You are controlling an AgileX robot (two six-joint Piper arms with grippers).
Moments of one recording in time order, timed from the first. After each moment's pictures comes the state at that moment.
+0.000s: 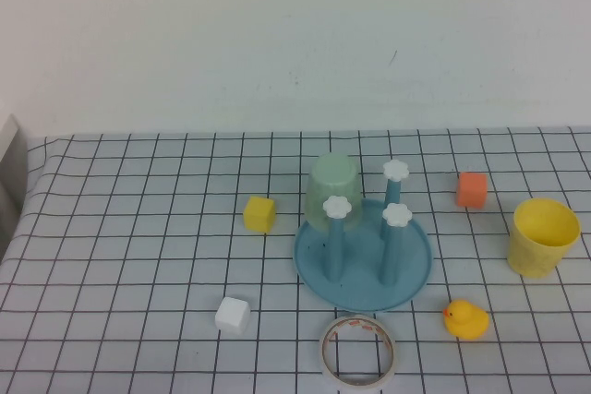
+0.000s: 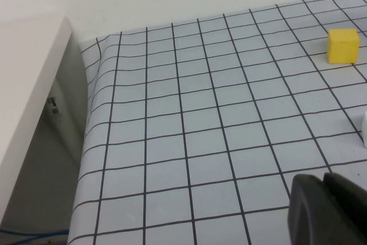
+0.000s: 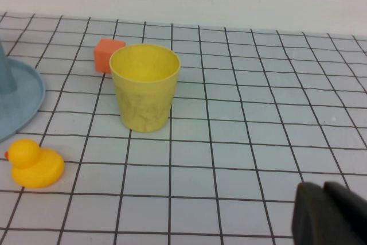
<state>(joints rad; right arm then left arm) -0.04 -0.01 0.02 -0.10 0.41 0.02 -0.05 -0.01 0.01 -0.09 0.38 0.14</state>
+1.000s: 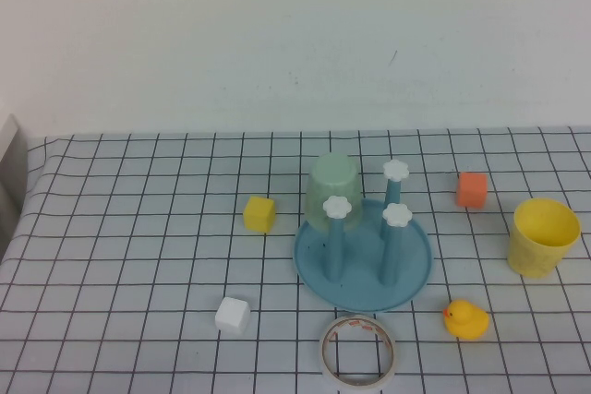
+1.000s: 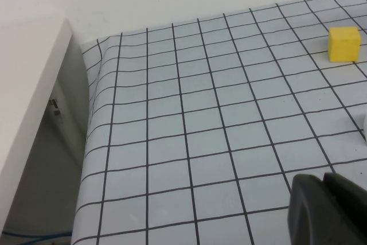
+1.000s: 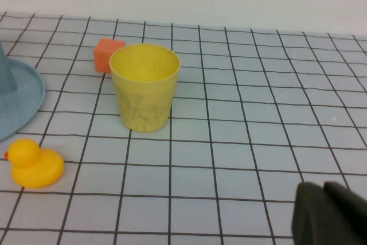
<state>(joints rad) -0.04 -0.01 0.02 -0.10 0.41 0.02 -0.05 -0.01 0.01 -0.08 0.38 0.15</state>
